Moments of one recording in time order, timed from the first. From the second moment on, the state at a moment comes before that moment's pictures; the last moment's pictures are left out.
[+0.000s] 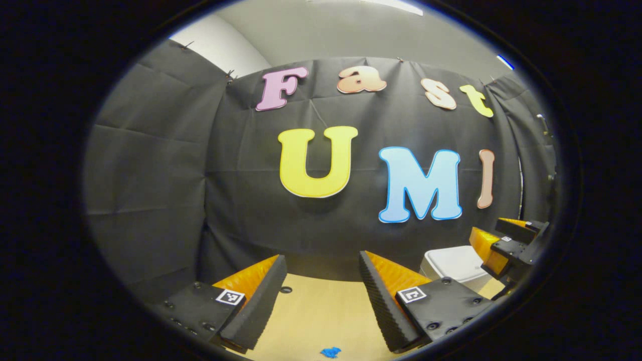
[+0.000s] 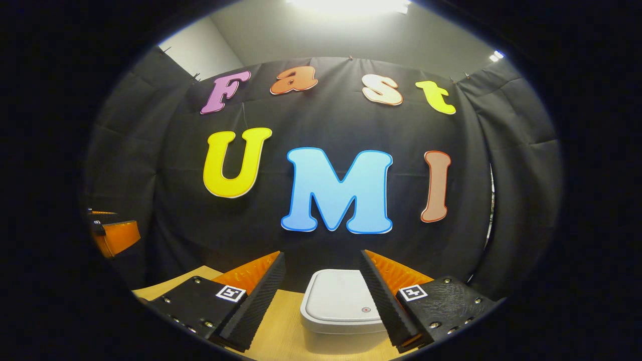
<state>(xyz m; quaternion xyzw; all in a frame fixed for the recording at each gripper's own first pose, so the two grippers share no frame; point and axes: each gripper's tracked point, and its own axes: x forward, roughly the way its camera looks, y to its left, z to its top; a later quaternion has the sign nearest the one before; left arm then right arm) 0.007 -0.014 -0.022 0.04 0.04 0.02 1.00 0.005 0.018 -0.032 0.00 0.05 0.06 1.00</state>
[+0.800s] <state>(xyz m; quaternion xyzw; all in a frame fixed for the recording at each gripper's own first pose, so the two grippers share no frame) 0.013 -0.043 -0.028 0.09 0.05 -0.02 1.00 0.005 0.046 -0.065 0.01 0.11 0.10 0.99</state>
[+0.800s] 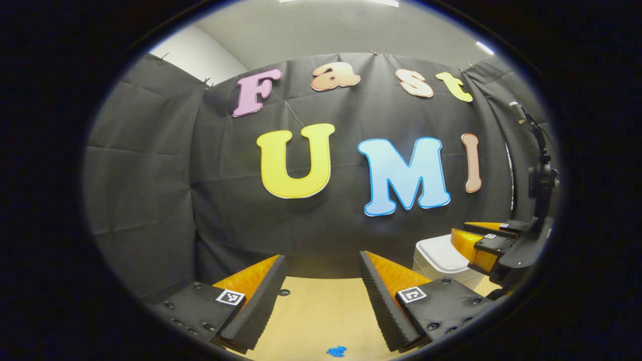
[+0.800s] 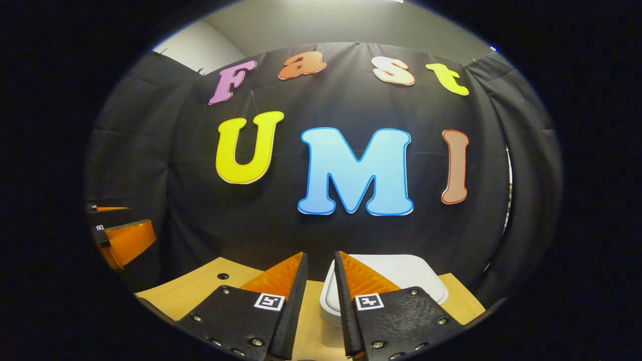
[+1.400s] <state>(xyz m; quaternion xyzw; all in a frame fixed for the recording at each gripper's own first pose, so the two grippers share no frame) 0.014 -0.041 -0.030 0.08 0.05 -0.02 0.99 0.024 0.037 -0.096 0.02 0.16 0.08 0.98</state>
